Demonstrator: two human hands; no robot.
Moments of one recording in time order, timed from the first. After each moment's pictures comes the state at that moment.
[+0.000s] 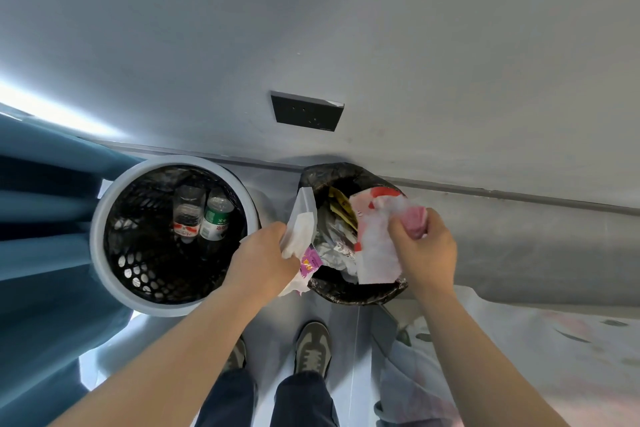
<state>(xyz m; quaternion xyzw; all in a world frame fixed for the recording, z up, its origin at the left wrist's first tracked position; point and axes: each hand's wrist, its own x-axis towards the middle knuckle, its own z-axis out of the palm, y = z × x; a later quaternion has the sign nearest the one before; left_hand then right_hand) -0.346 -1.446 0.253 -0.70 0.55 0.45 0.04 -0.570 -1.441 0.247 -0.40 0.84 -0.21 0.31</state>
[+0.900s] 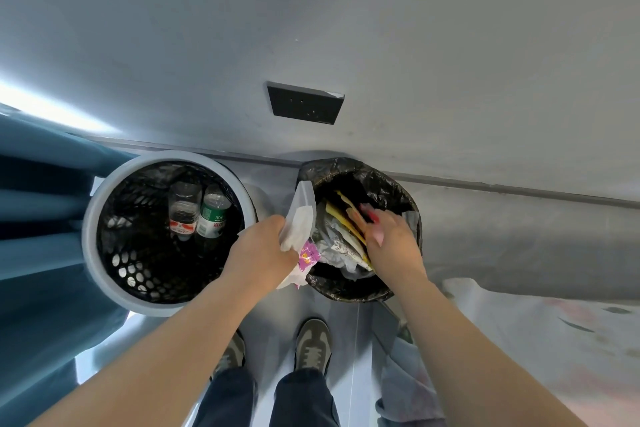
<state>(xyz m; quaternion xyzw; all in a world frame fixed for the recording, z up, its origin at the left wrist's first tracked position) -0.344 -1.452 0.246 -0.69 0.56 0.45 0.05 -0.560 -1.439 0.196 -0.54 0.76 0.00 0.37</state>
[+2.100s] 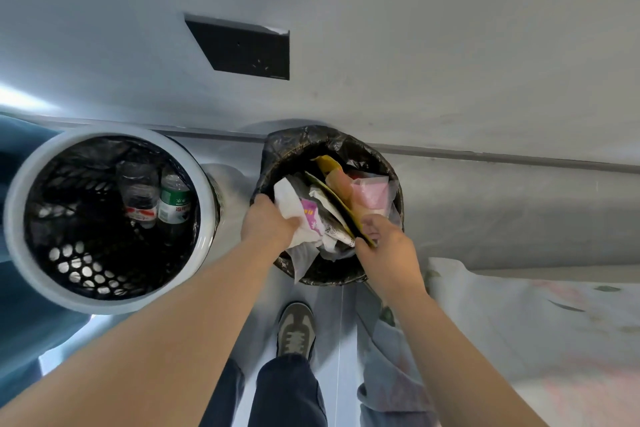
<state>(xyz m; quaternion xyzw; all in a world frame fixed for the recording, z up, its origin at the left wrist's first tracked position) -0.412 -1.460 0.157 -0.77 0.43 0.46 0.10 -0.585 -1.398 0.196 -0.44 0.79 -0.04 0.43</state>
